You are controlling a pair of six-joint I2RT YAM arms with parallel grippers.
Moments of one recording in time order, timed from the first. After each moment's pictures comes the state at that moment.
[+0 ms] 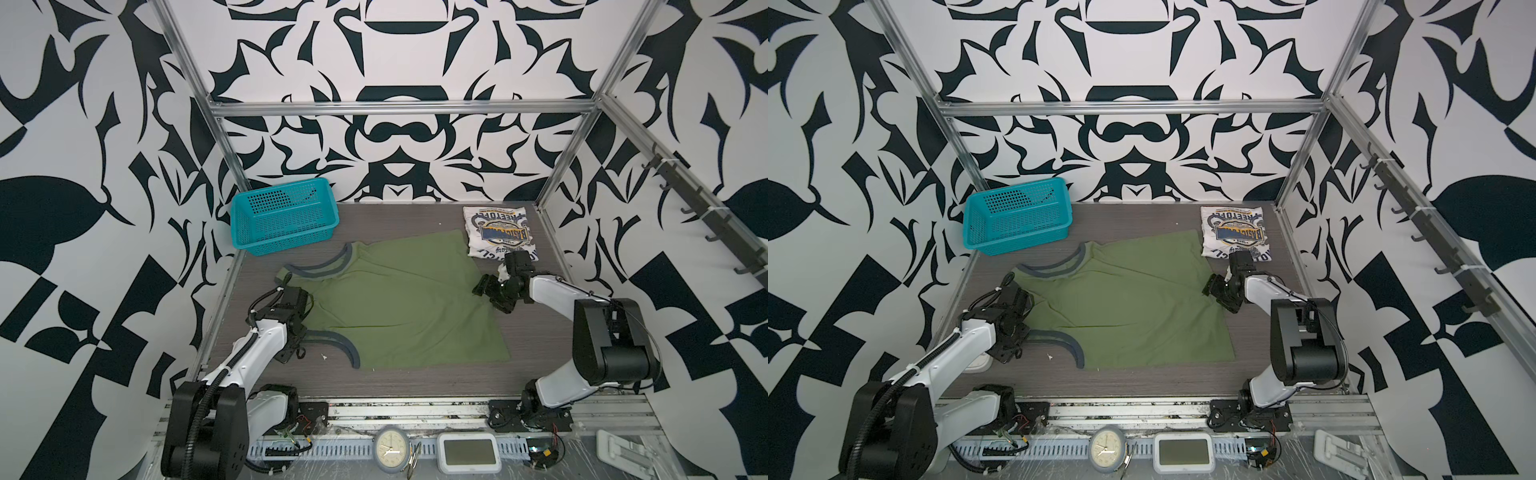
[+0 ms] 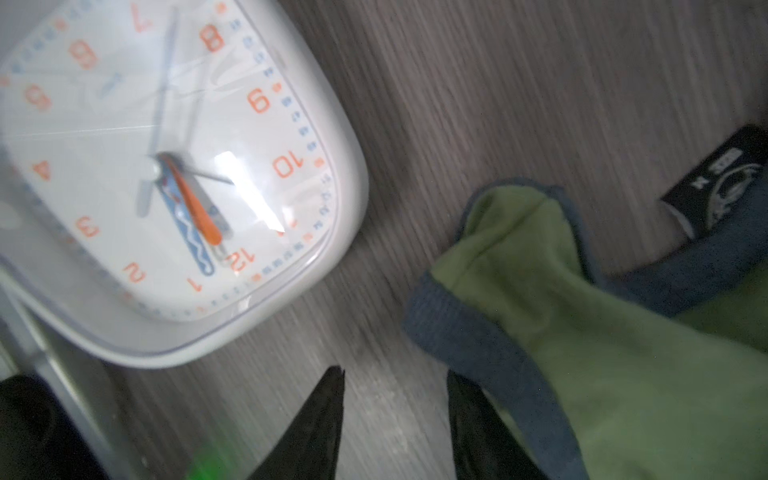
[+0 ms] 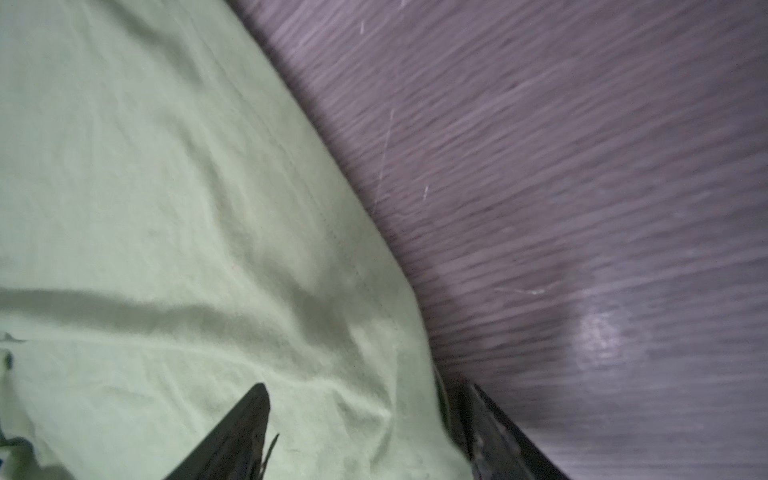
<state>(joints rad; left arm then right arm) -0.13 1.12 0.53 -0.83 -0.31 -1.19 0.01 1.56 0.79 -0.41 -0.29 0.58</state>
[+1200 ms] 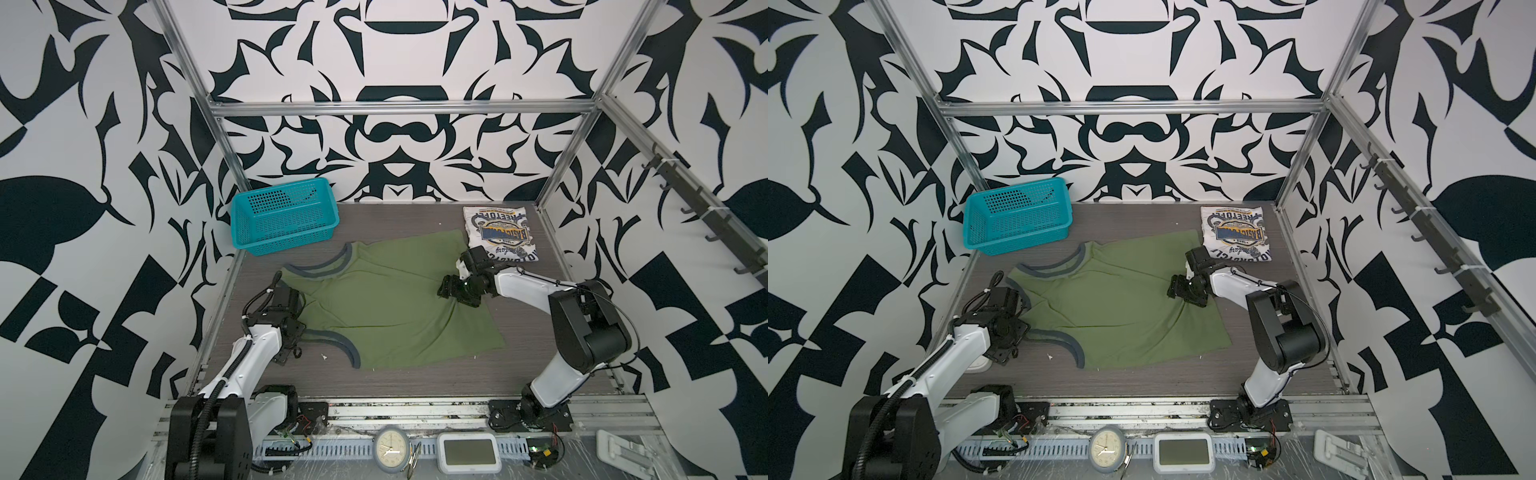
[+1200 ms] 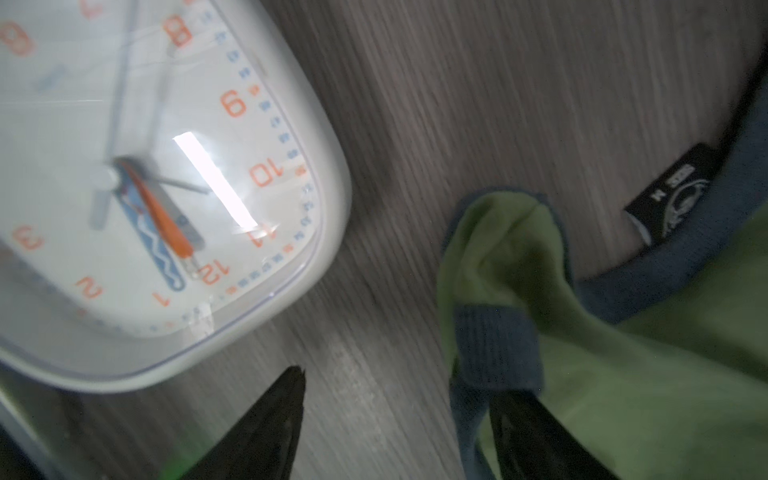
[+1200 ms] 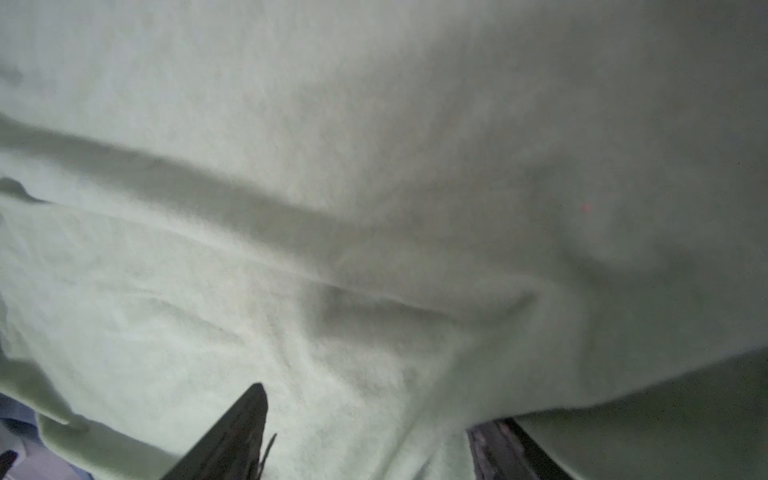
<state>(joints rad) -0.06 1.08 0.51 -0.79 -0.24 -1.15 0.31 1.68 0.90 -0.39 -0.27 0.58</state>
